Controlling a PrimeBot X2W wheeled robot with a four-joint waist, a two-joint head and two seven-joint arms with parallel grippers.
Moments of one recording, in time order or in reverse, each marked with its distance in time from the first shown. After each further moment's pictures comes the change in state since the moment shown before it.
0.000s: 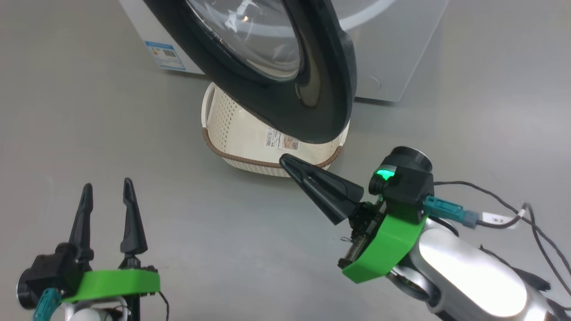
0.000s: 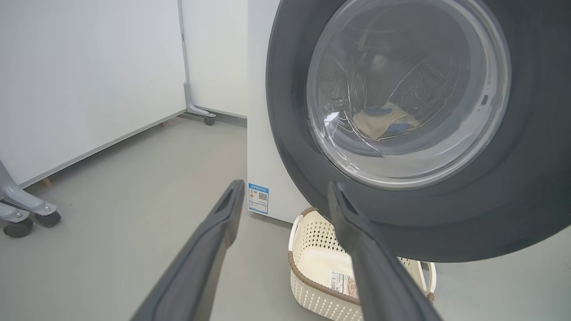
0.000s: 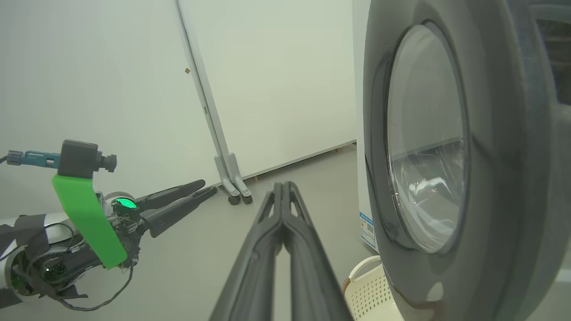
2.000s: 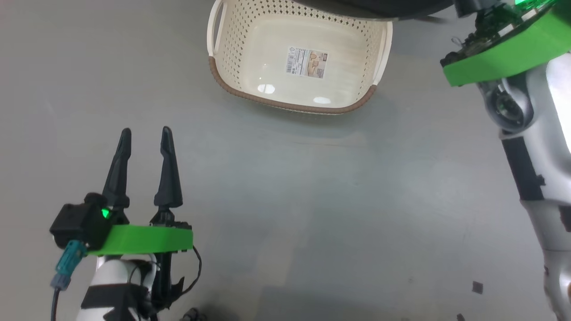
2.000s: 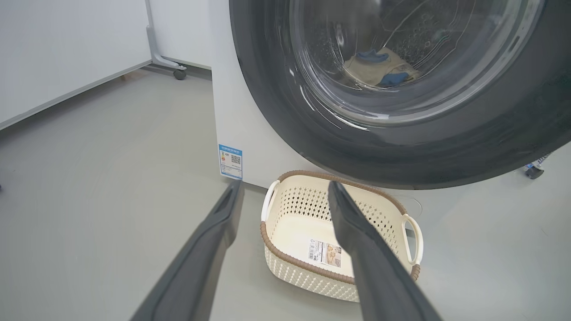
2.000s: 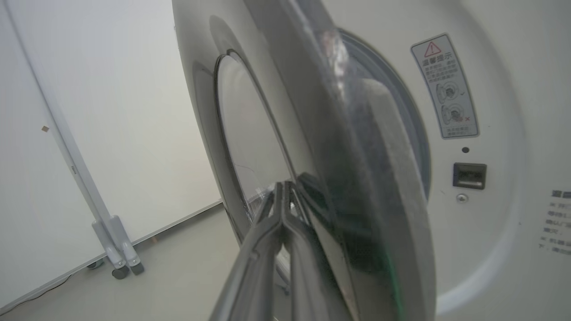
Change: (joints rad) left arm -0.180 -0.014 -0.134 0.019 -0.074 -0.001 0.000; right arm -0.353 0.086 -0.535 0.347 -0.108 0.001 -0.062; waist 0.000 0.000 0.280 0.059
